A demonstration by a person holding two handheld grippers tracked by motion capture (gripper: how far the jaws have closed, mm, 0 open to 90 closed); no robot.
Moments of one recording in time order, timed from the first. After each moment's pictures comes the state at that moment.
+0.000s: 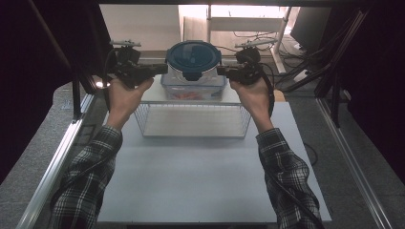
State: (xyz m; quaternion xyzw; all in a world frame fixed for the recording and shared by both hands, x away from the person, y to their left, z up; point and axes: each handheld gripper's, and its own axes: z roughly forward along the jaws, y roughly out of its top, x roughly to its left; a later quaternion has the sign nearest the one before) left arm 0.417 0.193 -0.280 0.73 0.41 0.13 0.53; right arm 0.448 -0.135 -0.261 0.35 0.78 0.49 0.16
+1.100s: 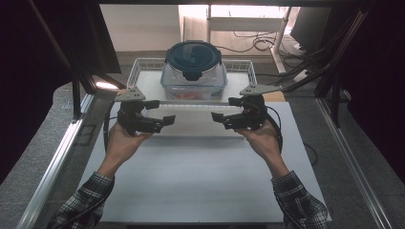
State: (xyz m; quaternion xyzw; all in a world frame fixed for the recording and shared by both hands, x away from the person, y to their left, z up) left arm 0.339 0.178 -0.353 0.77 0.34 0.15 0.52; right arm 0.377 -0.158 -0.330 0.29 0.80 0.51 0.13
